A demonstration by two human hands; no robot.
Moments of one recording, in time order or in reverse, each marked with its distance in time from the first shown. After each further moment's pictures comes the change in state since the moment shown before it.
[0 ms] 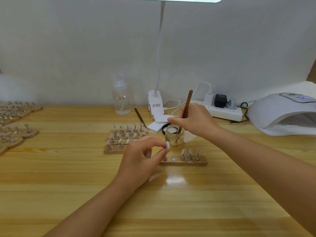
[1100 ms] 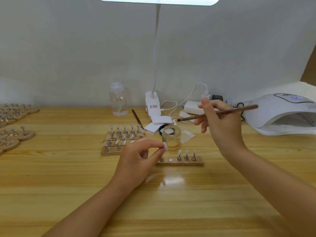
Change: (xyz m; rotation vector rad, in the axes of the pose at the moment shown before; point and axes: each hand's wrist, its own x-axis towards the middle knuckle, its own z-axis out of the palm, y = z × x) left_hand 0.000 -0.003 0.001 -0.012 0.003 -0.005; right_hand -0.049 0.006 -0.025 0.680 0.440 0.003
